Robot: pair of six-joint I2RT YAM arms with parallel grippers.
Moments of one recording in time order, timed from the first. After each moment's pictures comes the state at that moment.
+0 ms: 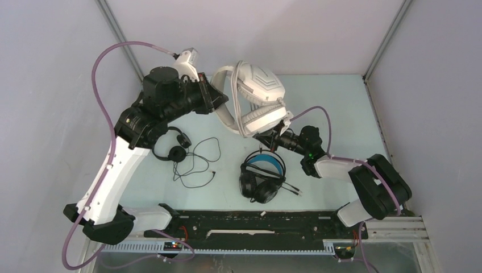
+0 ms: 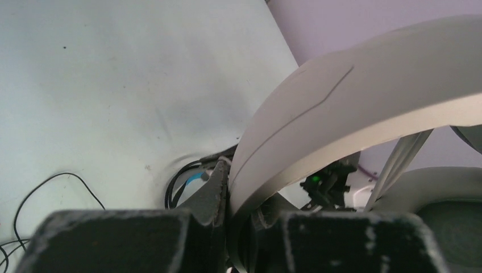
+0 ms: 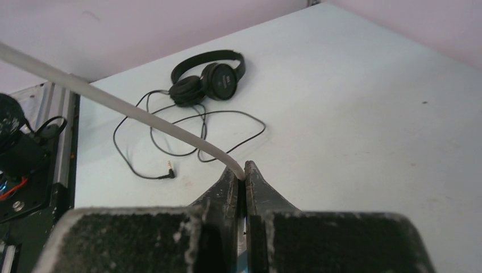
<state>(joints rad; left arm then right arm) -0.59 1.23 1.73 -0.79 0.09 -0.53 0.56 1.52 0.54 1.04 -0.60 0.18</state>
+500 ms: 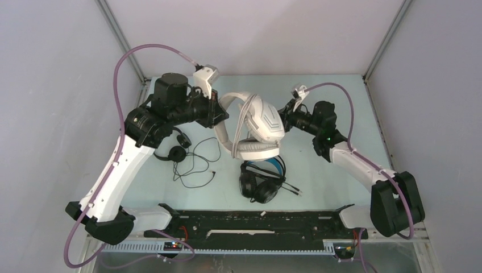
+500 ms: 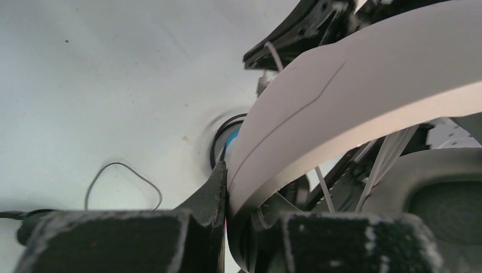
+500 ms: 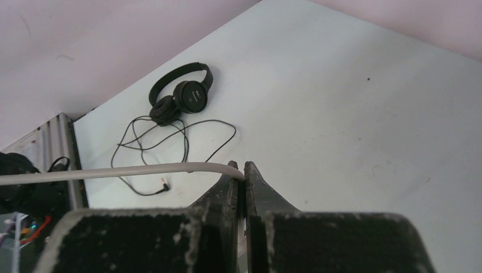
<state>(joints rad) -0.58 1.23 1.65 -0.87 0.27 -0.19 0.39 1.34 0.77 0.53 -0.62 0.24</state>
